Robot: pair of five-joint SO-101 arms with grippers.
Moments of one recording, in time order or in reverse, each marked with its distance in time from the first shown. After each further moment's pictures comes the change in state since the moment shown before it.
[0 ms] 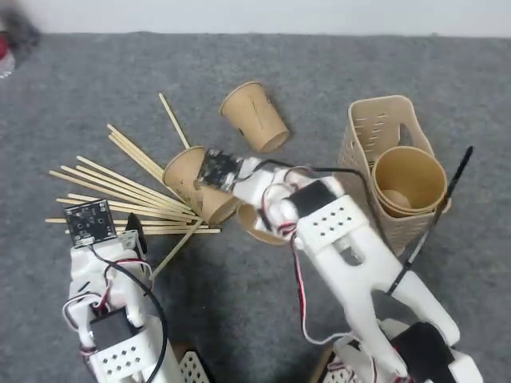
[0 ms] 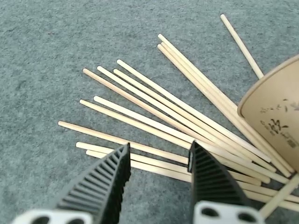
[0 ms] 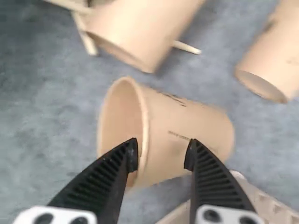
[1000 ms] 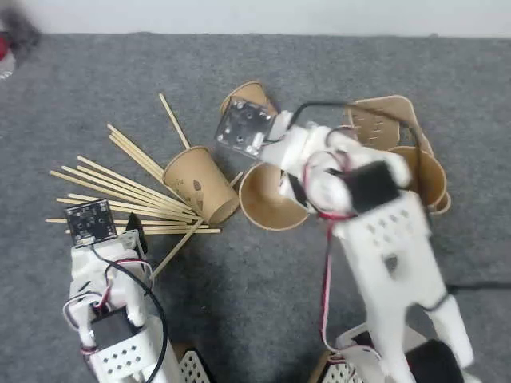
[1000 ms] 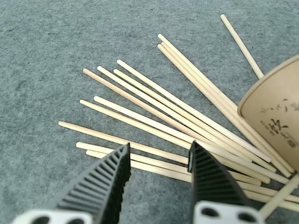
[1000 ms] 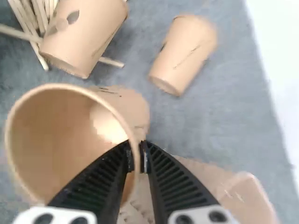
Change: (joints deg) left arm 0.0 0.0 0.0 0.0 0.0; right arm 5.1 -7.6 -34.7 28.5 4.8
